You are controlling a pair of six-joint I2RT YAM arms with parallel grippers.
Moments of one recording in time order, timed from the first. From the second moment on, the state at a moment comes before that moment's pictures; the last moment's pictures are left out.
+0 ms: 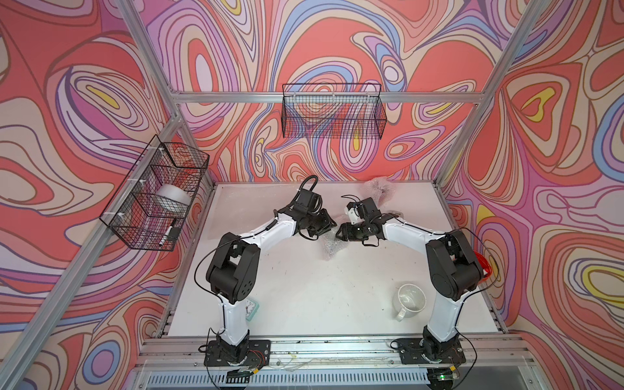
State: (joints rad) left arm -0.50 1.88 1.42 -0.35 0.44 -0.94; right arm 0.43 1.89 1.28 -0.37 -0.33 0.33
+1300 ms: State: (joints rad) left arm -0.46 1.98 1.52 -0.63 0.39 -0.42; right arm 0.43 1.95 1.36 -0.43 -0.34 0.30
